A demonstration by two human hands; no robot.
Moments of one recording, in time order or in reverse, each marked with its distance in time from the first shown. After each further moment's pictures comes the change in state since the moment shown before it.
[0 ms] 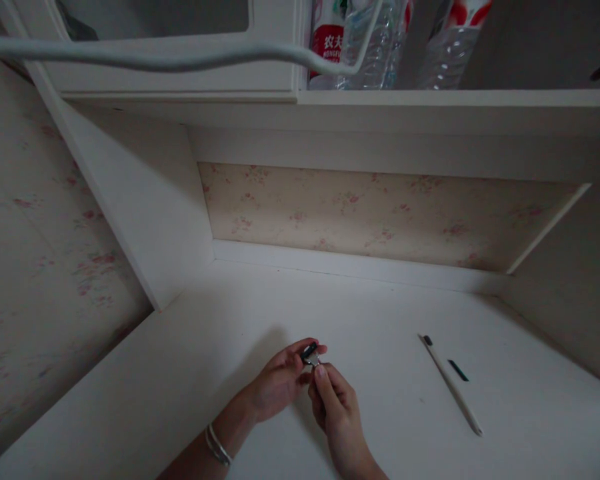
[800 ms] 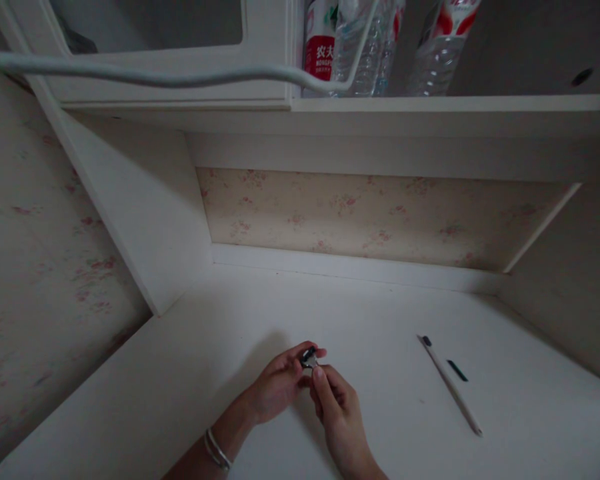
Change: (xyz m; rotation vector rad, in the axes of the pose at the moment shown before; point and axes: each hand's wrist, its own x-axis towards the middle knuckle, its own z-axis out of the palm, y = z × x) left_hand 0.001 -0.002 -0.008 0.042 -0.020 0.019; right_hand 0.001 -0.003 -0.005 -0.181 0.032 -0.094
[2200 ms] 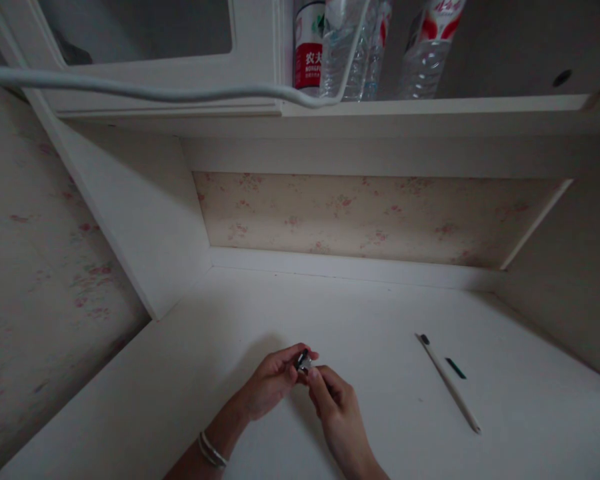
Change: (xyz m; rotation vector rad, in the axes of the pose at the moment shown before) left_hand 0.000 0.006 -0.006 0.204 -0.054 0.098; right_hand 0.002 -0.002 -0.005 -0.165 -0.029 -0.021
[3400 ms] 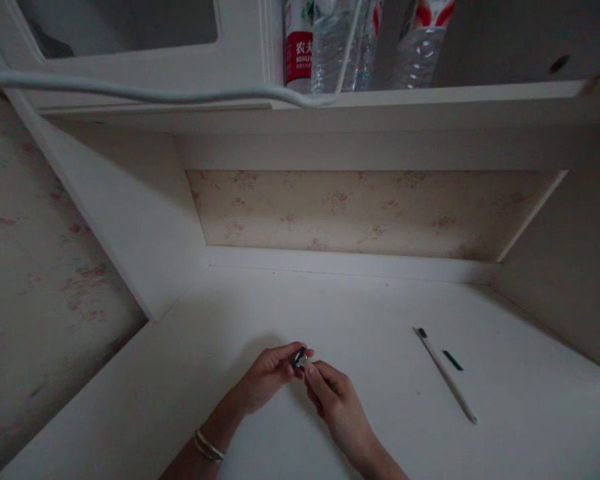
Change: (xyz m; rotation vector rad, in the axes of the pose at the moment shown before) left_hand -0.003 -0.002 -0.021 0.259 0.011 -0.049; right_hand 0.006 -0.005 -0.009 0.095 -0.161 0.115
